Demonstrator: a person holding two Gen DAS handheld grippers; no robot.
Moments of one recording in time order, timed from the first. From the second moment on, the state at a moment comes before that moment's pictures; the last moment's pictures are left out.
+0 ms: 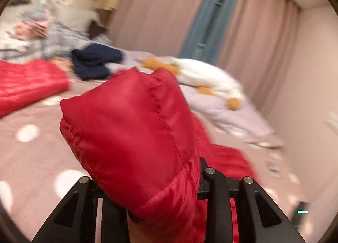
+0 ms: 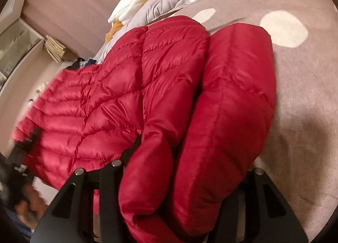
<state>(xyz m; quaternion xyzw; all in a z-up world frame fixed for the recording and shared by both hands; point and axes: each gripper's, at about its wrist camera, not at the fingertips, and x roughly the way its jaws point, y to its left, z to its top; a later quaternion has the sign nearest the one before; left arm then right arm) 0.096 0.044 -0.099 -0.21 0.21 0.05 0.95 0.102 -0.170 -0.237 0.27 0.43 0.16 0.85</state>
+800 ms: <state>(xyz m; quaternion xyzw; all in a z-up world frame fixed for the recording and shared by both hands) 0.167 -0.110 -0.164 -0.19 0.36 -0.23 0.88 0.030 -0.257 -0.116 0.15 0.26 -0.10 0.95</state>
